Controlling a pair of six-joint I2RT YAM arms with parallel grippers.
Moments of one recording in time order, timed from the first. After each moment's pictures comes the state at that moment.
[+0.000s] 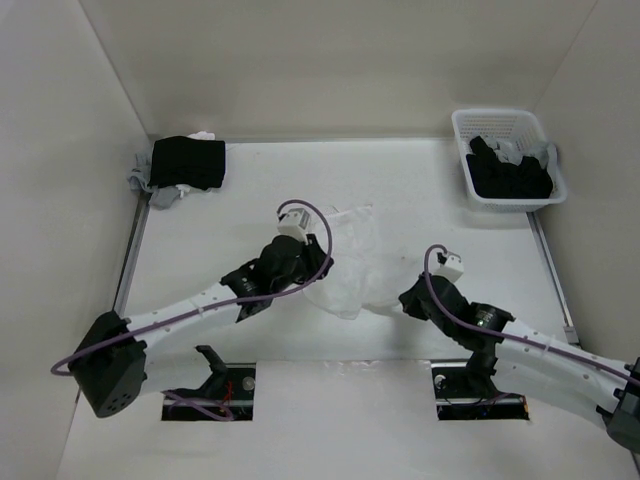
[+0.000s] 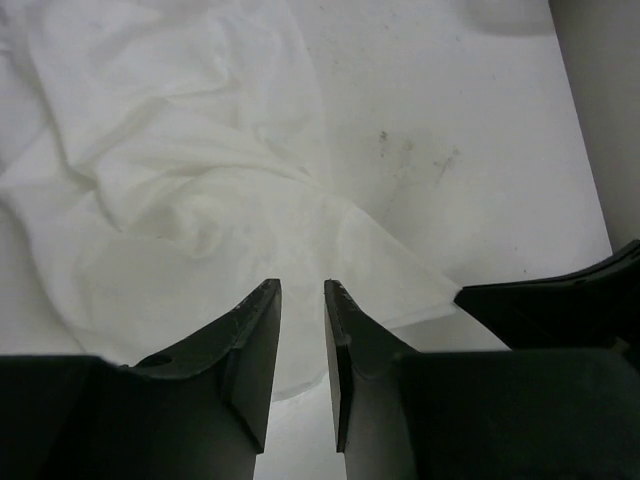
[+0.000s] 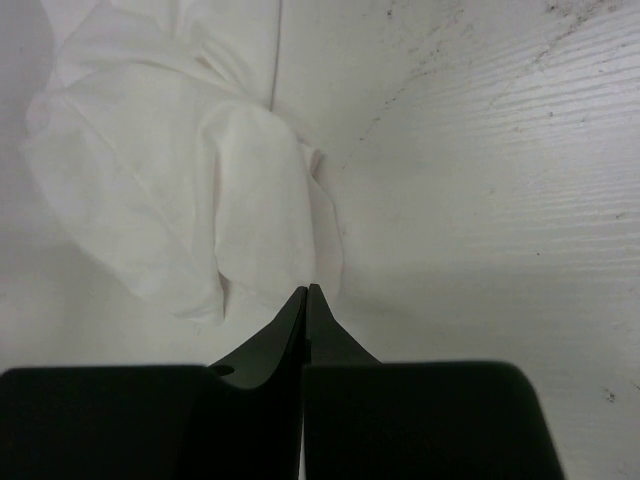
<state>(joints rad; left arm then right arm) -0.85 1.19 0.65 0.08 -0.15 -0.71 0.90 0.76 0.38 -0.36 0.44 1.02</state>
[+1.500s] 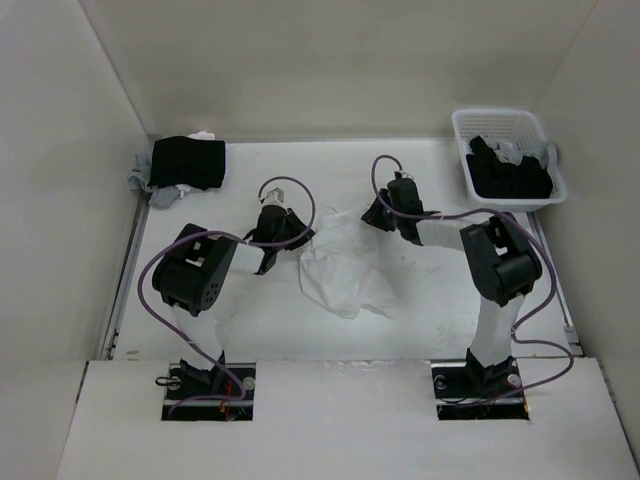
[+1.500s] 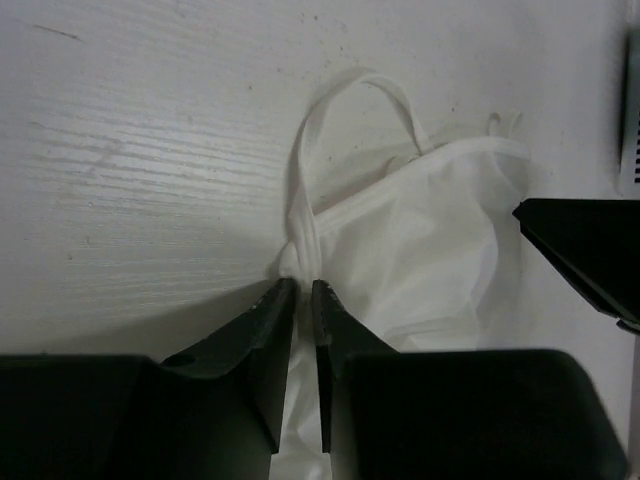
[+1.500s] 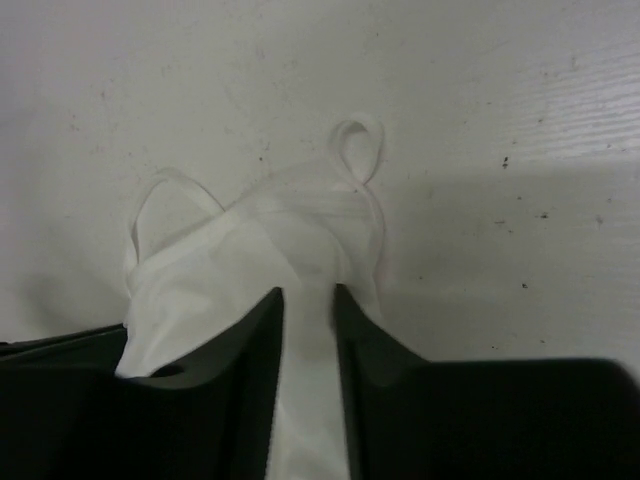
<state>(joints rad) -0.42 1.85 0.75 0.59 0.07 -0.82 0.40 1.91 1.07 0.21 -0.04 0.71</state>
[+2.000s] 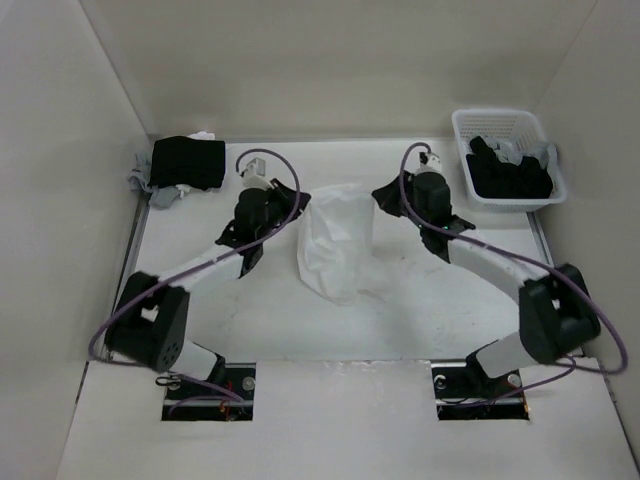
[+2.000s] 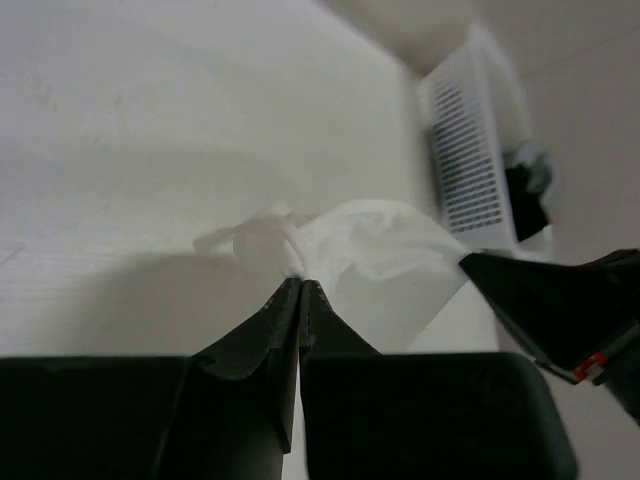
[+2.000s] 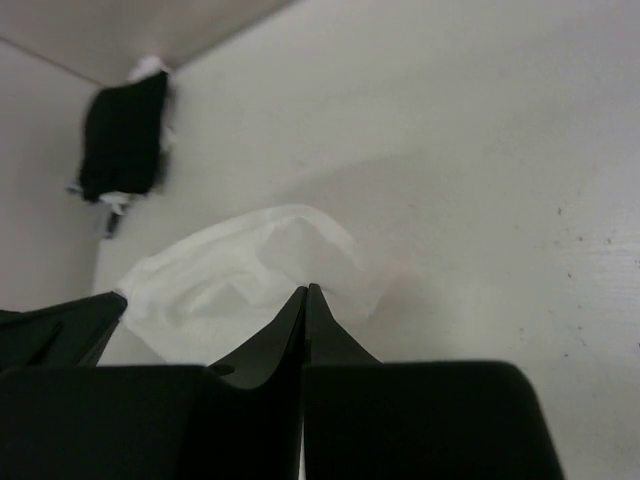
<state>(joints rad) -0.43 1.53 0.76 0.51 0.04 -0.86 0.43 1.57 0.96 0.25 0.01 0.73</state>
